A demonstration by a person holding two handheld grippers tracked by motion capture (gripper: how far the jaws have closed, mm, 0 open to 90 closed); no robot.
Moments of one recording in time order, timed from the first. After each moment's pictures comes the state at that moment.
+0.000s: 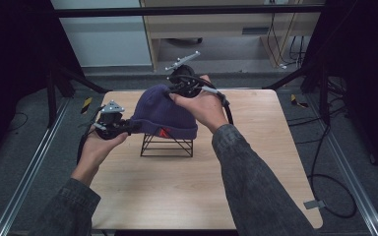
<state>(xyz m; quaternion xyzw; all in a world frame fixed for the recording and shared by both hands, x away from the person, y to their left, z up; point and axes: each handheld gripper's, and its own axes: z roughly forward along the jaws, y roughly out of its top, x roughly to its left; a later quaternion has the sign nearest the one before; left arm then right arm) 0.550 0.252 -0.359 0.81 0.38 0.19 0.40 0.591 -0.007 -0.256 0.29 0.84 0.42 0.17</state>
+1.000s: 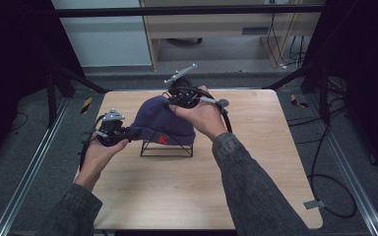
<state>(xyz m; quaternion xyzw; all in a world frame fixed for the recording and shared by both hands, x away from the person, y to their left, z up) 0.549 0.258 -0.389 0.81 0.39 0.17 0.40 0.584 -0.003 -0.283 0.28 0.86 0.41 0.15</state>
